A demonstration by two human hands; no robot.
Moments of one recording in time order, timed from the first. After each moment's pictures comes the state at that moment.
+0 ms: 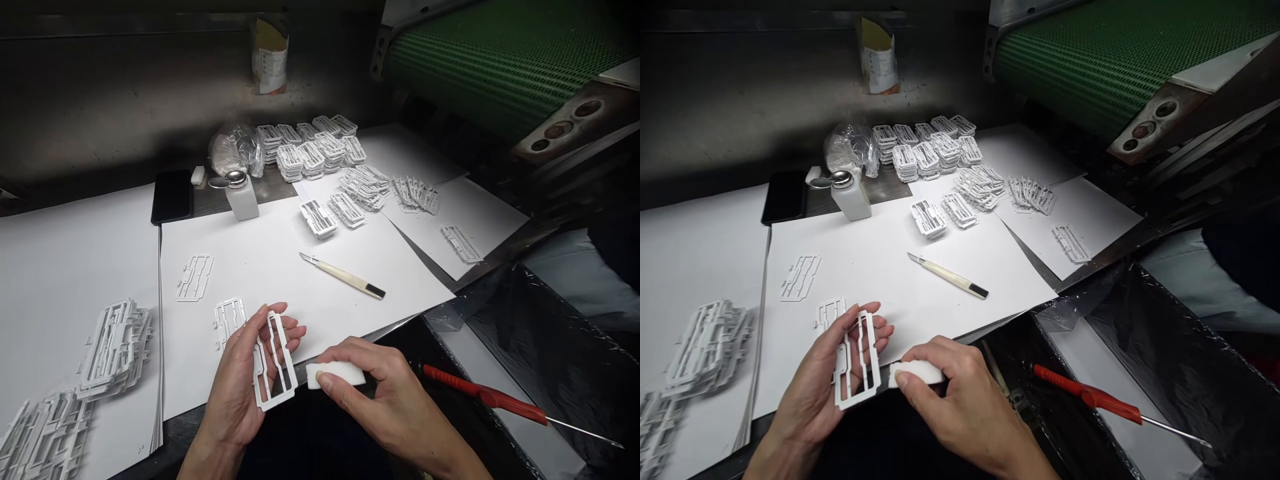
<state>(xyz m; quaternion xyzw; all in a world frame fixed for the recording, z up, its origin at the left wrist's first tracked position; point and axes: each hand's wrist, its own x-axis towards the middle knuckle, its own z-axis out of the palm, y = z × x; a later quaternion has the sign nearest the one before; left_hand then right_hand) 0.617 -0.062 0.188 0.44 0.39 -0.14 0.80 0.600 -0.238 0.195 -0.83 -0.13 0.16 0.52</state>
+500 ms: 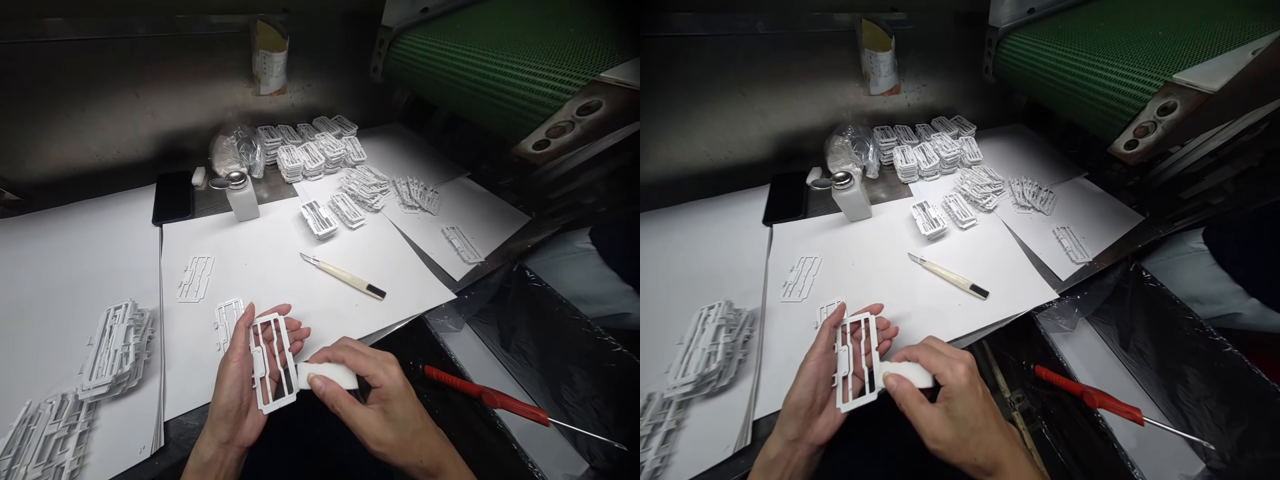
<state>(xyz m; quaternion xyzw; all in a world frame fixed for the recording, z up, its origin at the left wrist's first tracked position) 0.615 -0.062 0.187 0.40 0.38 -0.15 0.82 0.596 -0.228 0.190 -0.81 -0.16 0.12 0.55</state>
